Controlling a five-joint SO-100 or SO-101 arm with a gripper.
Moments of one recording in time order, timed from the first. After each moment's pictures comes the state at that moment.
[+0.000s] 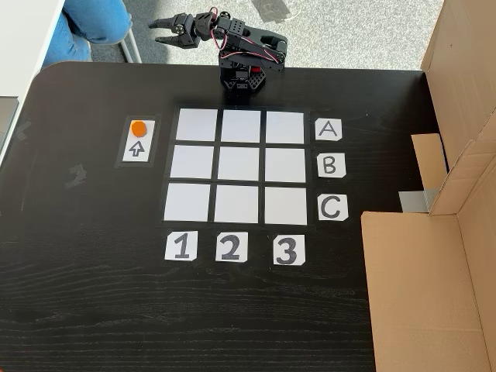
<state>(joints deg) 93.8 183.8 165.9 40.8 88.4</state>
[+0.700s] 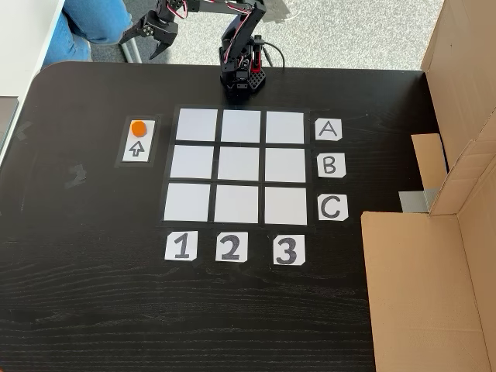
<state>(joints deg) 74.6 115.9 100.6 80.1 94.5</state>
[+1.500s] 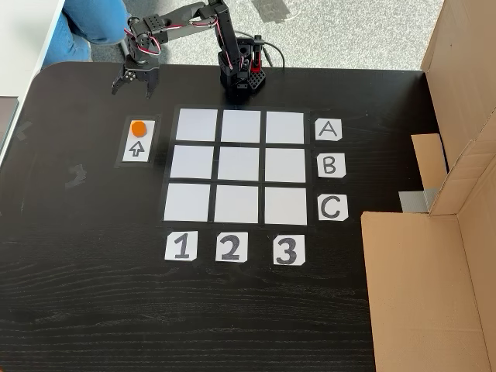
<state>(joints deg) 56.1 77.0 72.2 89.2 107.2</state>
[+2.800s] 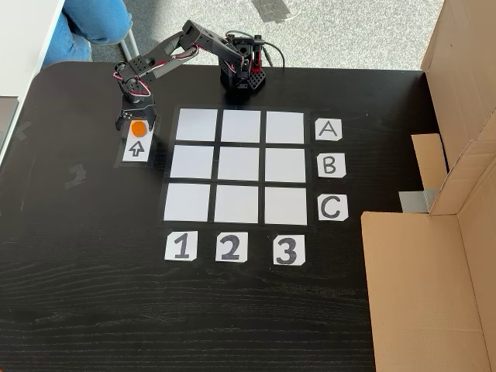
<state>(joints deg) 50.8 46.1 51.0 89.6 113.7</state>
